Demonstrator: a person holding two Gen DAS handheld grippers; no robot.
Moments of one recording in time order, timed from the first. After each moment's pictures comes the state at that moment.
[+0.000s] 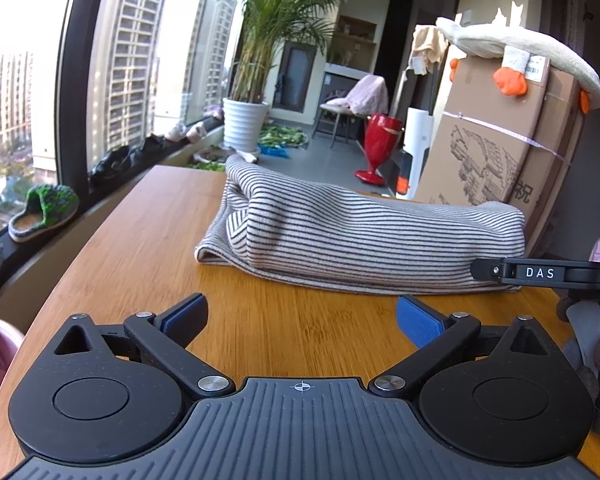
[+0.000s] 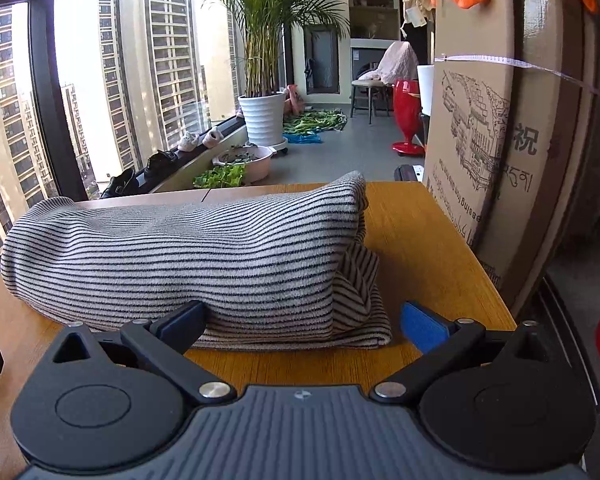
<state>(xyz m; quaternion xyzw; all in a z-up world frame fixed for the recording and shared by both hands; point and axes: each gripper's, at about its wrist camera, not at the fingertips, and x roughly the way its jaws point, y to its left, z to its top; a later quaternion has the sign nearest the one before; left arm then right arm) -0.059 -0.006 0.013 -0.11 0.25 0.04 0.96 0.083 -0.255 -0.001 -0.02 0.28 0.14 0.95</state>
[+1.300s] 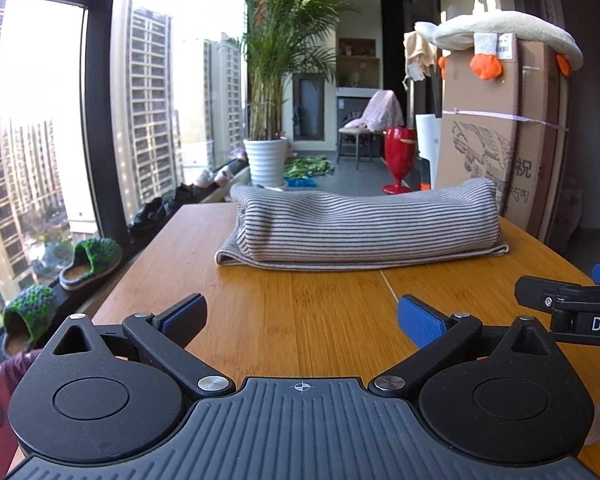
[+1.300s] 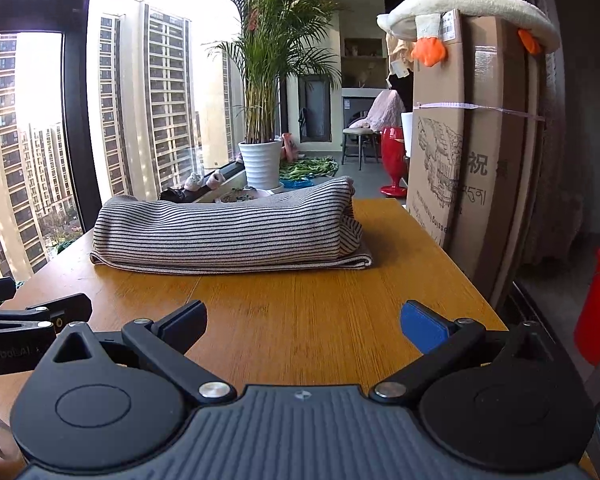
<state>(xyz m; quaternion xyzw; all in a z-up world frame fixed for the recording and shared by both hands) -0.126 -0.068 0.023 -0.01 0.21 0.09 0.97 -0.069 -0.272 0.006 -0.01 0.21 0.14 0.97</state>
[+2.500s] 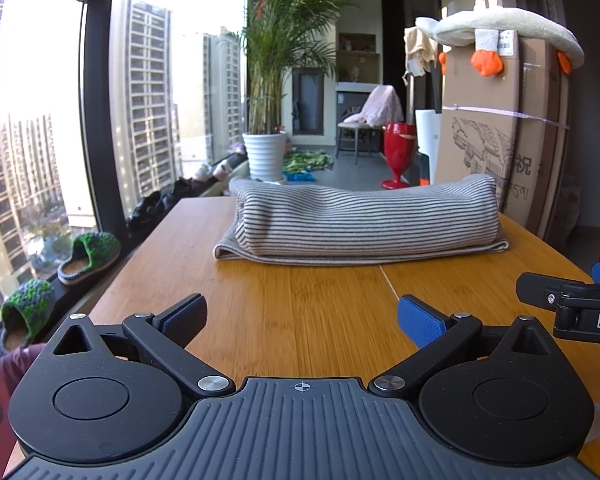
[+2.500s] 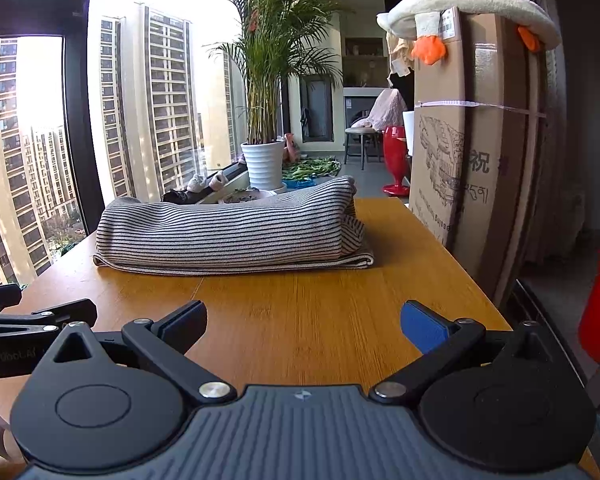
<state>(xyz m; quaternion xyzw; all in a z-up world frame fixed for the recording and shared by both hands) -0.124 -0.065 0.021 -0.01 0.21 0.09 0.97 -0.068 -0.276 0.005 0.00 0.21 0.14 0.97</state>
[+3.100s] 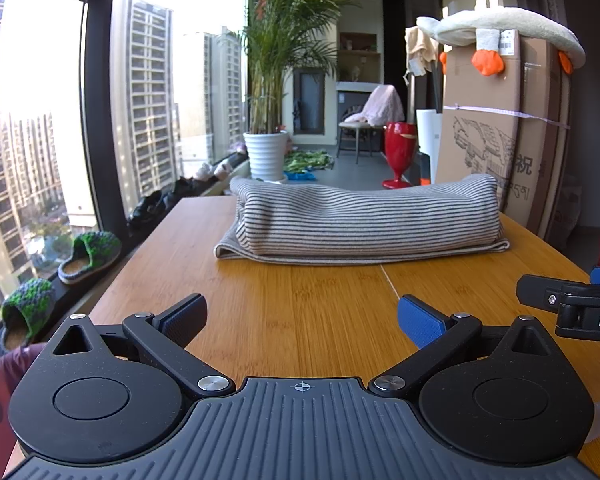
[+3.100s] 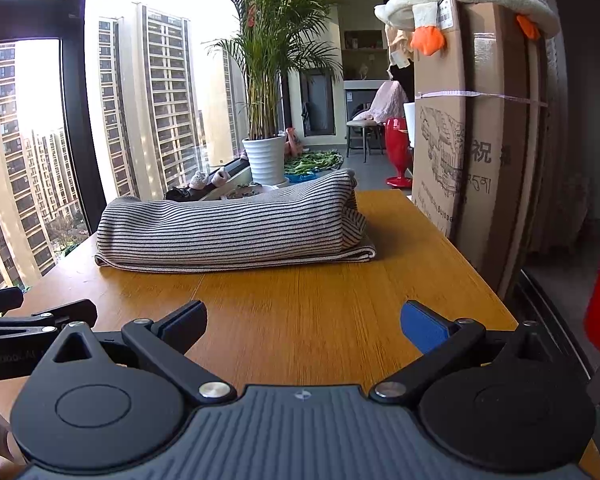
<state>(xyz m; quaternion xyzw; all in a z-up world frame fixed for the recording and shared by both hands) -0.124 -0.065 0.021 -0.01 0.21 0.09 0.97 -0.066 -0.279 0.004 0.01 0.22 0.15 0.96</state>
